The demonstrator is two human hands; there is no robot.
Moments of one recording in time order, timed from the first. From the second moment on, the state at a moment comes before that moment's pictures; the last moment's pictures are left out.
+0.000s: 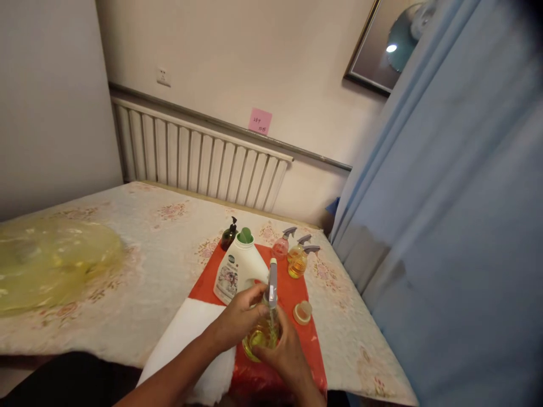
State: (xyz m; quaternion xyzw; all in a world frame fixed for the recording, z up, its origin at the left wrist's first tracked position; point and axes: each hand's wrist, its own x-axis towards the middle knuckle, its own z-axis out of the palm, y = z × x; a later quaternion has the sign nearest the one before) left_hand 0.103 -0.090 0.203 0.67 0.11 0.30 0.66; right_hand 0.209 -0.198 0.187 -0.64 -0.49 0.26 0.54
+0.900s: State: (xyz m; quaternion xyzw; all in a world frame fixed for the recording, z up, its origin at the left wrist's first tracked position) left_hand 0.095 -0.115 0.205 0.60 0.30 0.43 0.60; right_hand 0.182 -0.191 0.162 -0.68 -0.51 0.15 0.51
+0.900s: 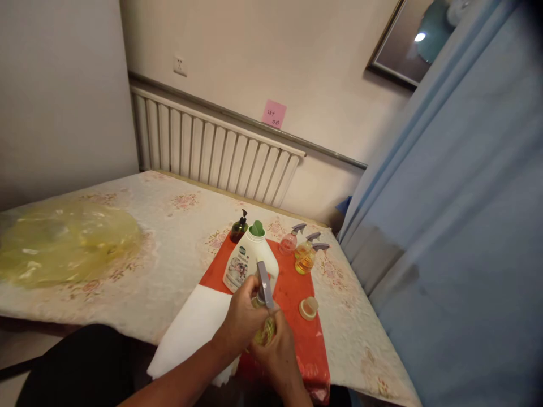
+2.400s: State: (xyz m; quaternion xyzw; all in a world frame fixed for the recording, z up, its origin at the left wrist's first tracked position) left_hand 0.049 -0.088 0.263 0.57 0.17 0.44 0.67; right_hand 0.181 -0.194 0.163 -0.68 -0.52 0.16 0.49
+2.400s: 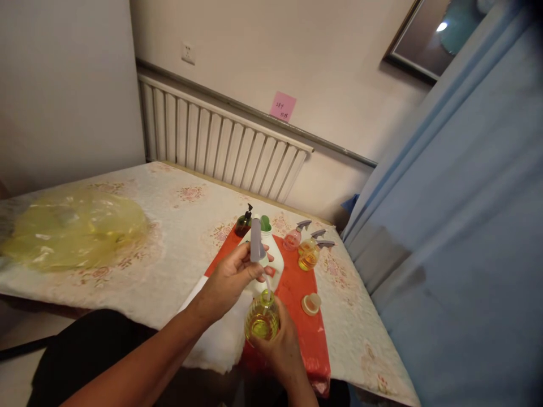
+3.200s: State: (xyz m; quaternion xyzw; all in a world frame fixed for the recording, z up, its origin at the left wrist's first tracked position) left_hand 0.045 -0.043 0.219 0.37 0.15 0.49 0.78; right_hand 0.191 -0.191 0.158 -0.71 -0.51 0.16 0.46
